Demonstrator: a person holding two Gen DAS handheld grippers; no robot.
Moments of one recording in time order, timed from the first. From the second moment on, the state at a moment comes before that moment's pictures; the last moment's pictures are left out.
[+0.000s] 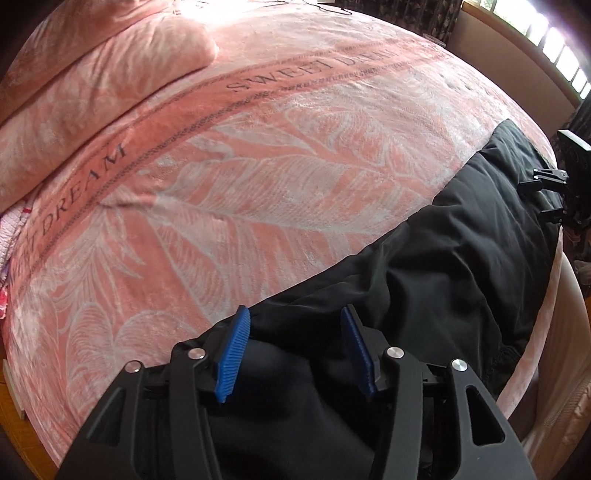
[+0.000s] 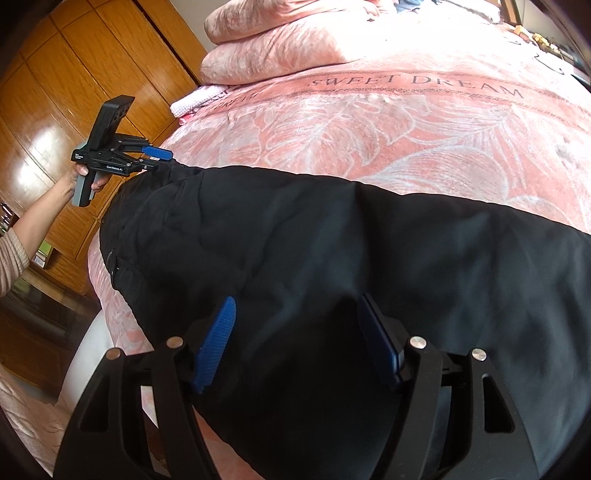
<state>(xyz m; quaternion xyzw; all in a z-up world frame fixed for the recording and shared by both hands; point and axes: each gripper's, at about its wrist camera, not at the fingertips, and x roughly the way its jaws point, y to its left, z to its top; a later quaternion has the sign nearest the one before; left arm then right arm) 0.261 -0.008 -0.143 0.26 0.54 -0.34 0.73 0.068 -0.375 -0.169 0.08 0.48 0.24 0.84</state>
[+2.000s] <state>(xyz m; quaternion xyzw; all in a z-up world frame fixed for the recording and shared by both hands) 0.046 0.193 -0.186 -0.36 0.54 0.06 0.76 -0.016 -0.259 -0.188 0.19 0.55 0.12 0.81</state>
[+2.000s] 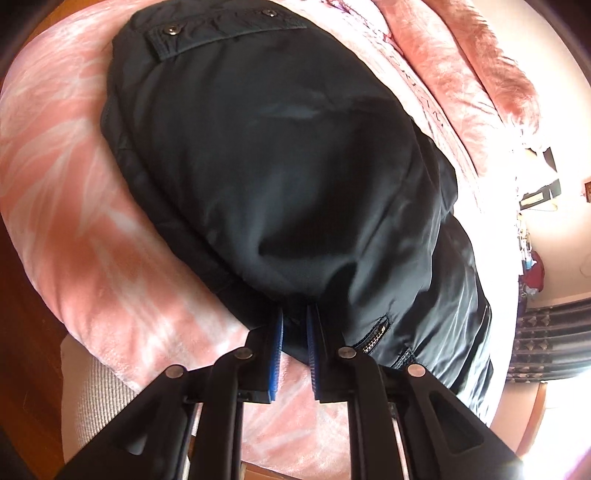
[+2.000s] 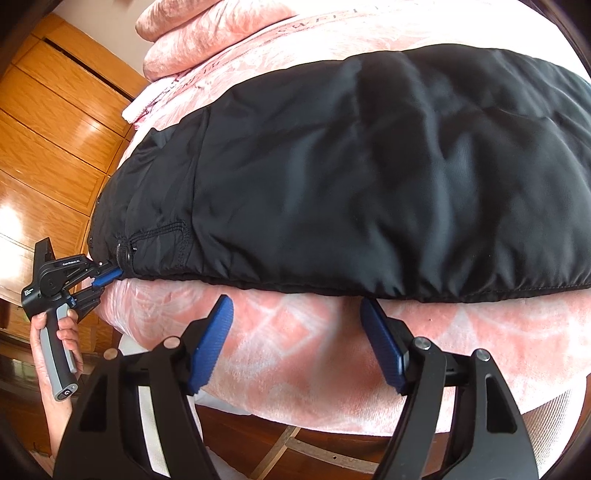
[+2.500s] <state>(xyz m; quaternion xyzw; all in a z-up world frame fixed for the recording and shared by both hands) 0.047 0.202 -0.203 -0.45 0.54 0.06 0.71 -0.009 -0.252 -0.186 0.21 0.55 0.14 0.80</state>
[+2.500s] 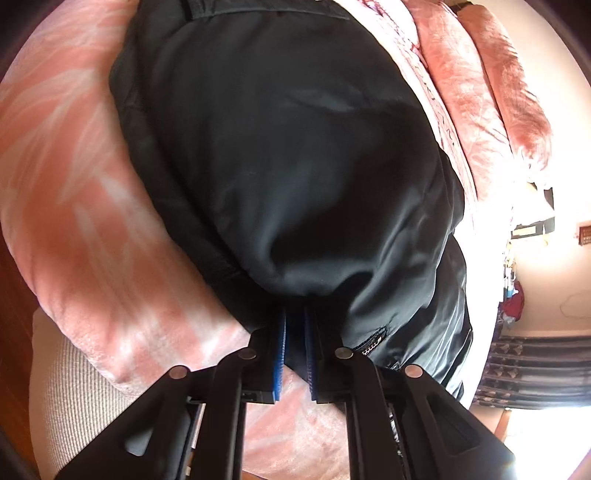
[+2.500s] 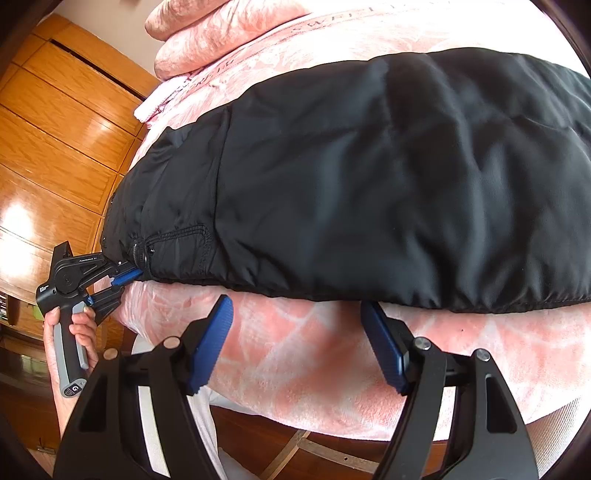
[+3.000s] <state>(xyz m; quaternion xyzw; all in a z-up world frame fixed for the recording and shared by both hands) 0.029 0.212 -0.193 -0.53 0.46 0.04 0.71 -0.005 -0.242 -0.191 0.19 0.55 0.14 0.80</state>
